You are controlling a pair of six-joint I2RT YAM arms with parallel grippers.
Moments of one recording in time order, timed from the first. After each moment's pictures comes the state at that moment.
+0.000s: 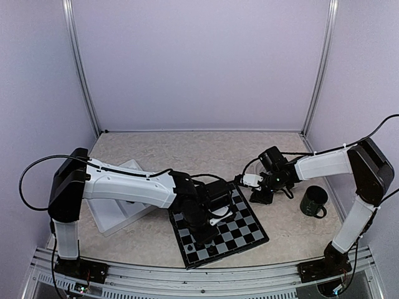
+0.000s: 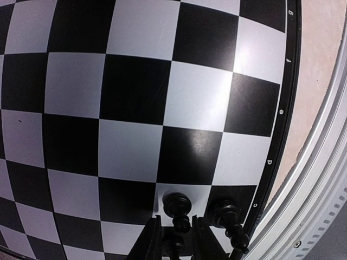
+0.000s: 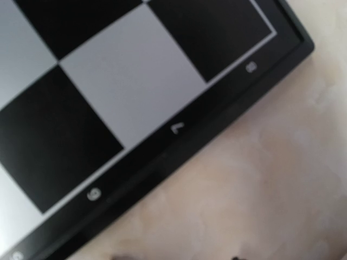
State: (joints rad) left arm -1.23 2.02 1.50 -0.79 0.10 -0.15; right arm 0.54 1.71 0.91 -0.26 -0.11 -0.74
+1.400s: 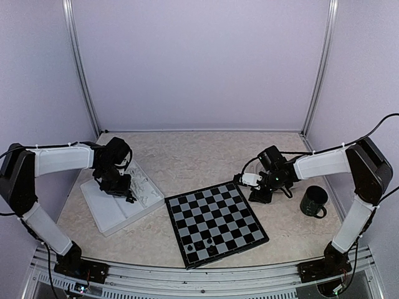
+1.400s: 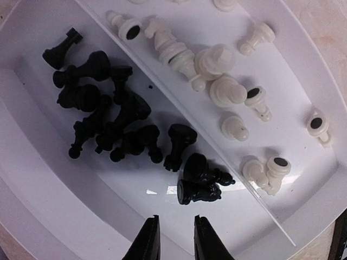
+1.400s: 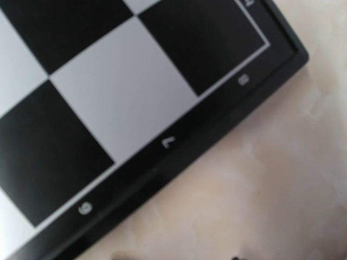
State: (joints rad) left arm -0.40 1.56 1.00 -0.75 -0.10 -0.35; right arm 0.54 1.73 0.92 -0.26 -0.11 -0.74
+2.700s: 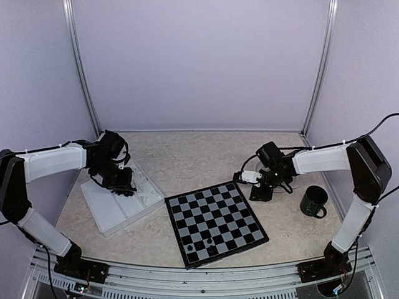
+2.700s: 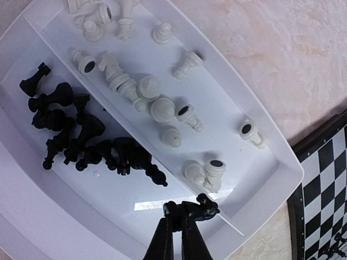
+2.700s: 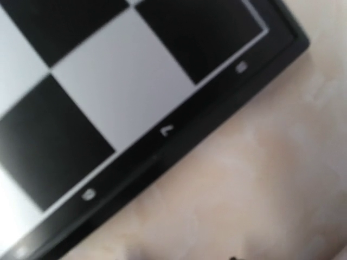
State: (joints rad) left arm -0.39 1.49 0.99 -0.68 0.05 -0.37; right arm 0.54 1.74 1.00 -0.39 -0.11 -0.70
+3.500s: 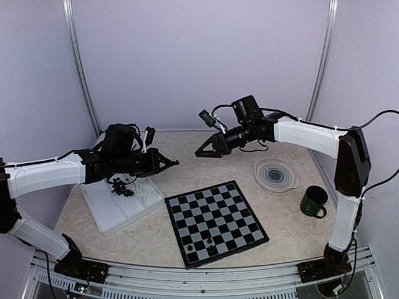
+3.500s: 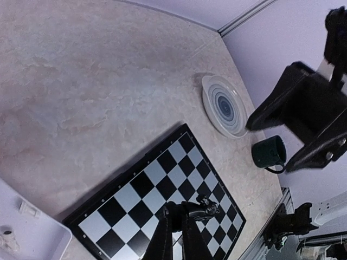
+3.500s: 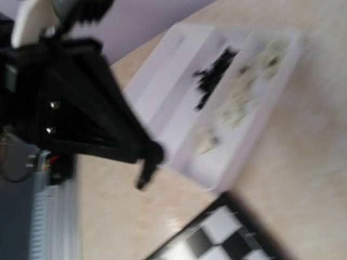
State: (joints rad) left arm -0.68 1.35 0.92 -0.09 0.20 -0.68; right arm 0.65 1.92 1.65 -0.39 -0.87 0.00
